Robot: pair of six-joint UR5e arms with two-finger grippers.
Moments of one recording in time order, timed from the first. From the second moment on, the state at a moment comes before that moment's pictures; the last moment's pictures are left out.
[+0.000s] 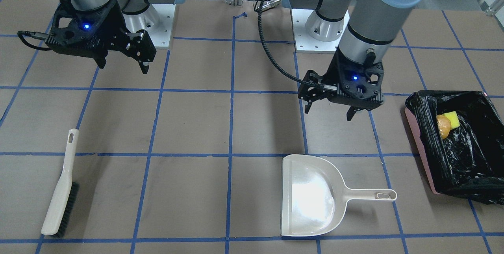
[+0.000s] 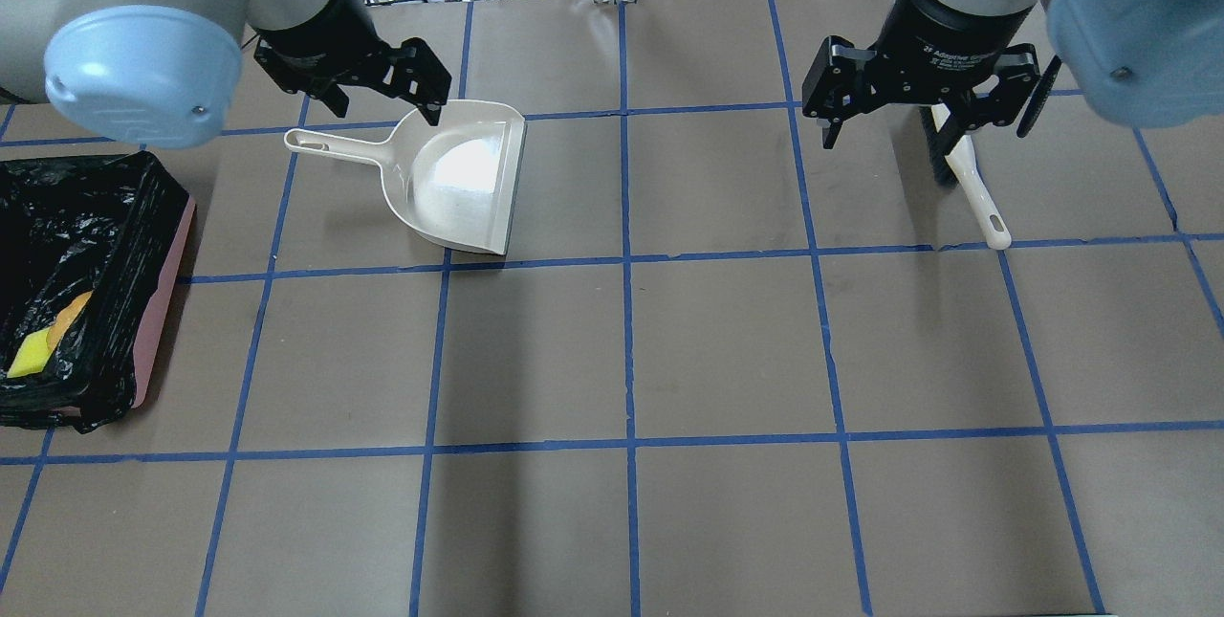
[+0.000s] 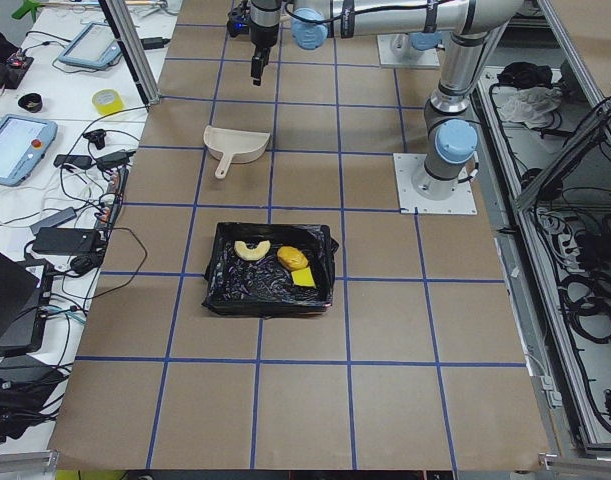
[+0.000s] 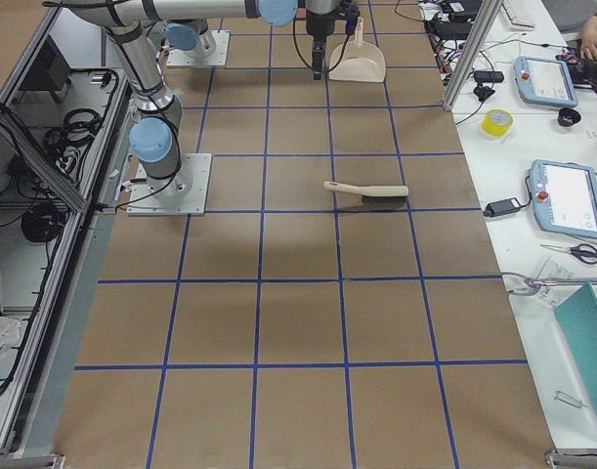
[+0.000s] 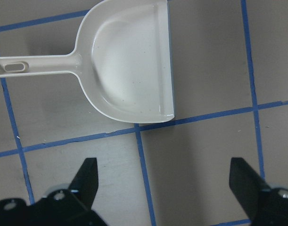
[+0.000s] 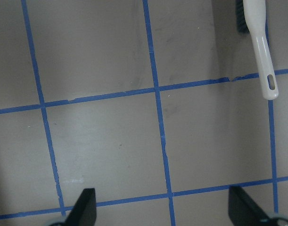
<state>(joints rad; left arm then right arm) -1.65 -1.68 -1.57 -1.30 1.56 0.07 1.61 -1.59 1.57 -1.59 -1.58 0.18</state>
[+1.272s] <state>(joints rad) -1.62 -1.55 -1.55 -1.56 1.56 -0.02 1.62 -1.60 1.57 -1.59 -1.58 0.17</state>
